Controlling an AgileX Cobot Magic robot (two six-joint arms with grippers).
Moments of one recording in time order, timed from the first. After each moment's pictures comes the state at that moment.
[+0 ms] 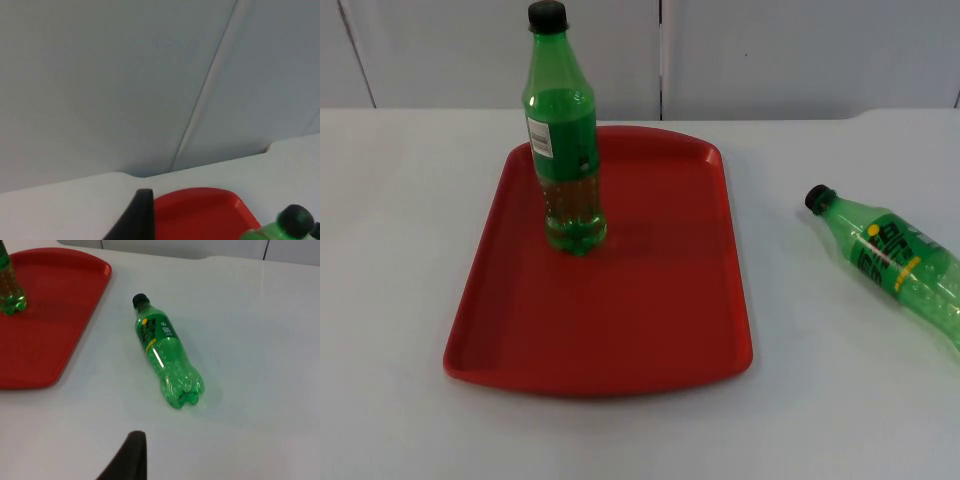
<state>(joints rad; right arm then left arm) 0.24 0.00 -0.52 -0.07 1.08 0.02 0.30 1.49 -1.16 1.74 -0.83 -1.78</state>
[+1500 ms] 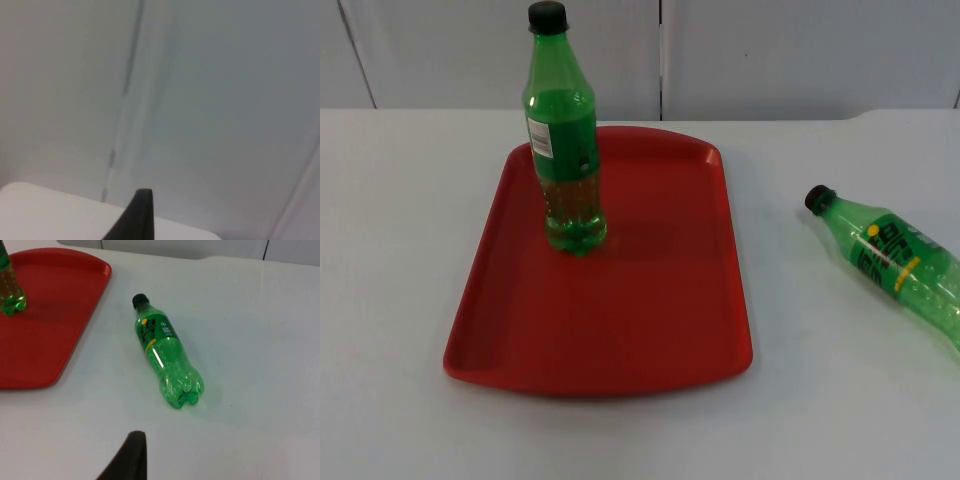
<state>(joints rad) 0.24 0.00 -0.52 -0.07 1.08 0.02 0.34 0.69 -0.63 1.75 -0.31 -2.06</state>
